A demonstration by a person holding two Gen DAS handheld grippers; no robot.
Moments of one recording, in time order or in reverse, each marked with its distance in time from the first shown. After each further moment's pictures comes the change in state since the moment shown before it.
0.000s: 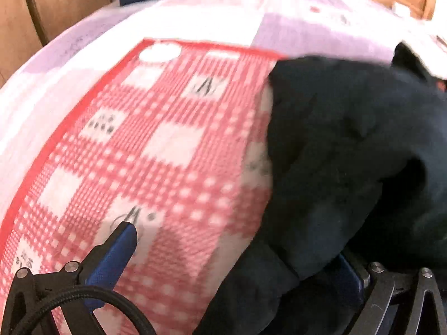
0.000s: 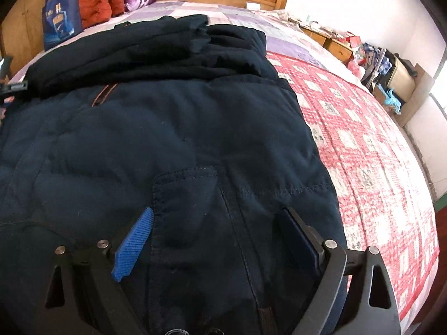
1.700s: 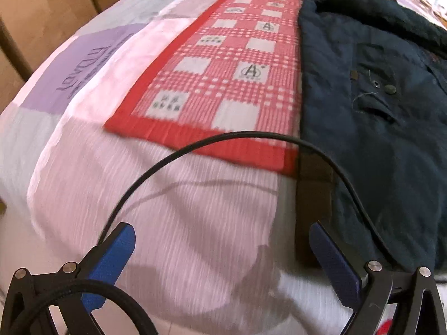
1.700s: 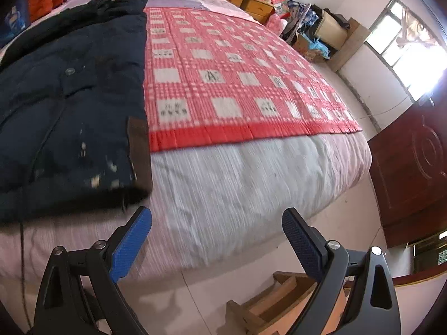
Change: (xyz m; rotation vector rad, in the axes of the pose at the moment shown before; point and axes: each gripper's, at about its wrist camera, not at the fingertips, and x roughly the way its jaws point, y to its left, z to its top) left arm -0.297 0.175 -0.368 0.009 0.079 0.060; right arm -0.208 -0.112 -0.259 0.190 0.167 -0.305
